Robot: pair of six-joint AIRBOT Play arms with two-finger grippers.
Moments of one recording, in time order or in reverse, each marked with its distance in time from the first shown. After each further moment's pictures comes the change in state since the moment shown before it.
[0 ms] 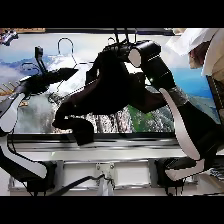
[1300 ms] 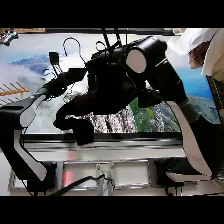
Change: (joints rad) left arm -0.242 -0.146 0.035 -0.376 -0.247 -0.060; right arm 0.163 0.127 0.064 0.040 0.267 0.023
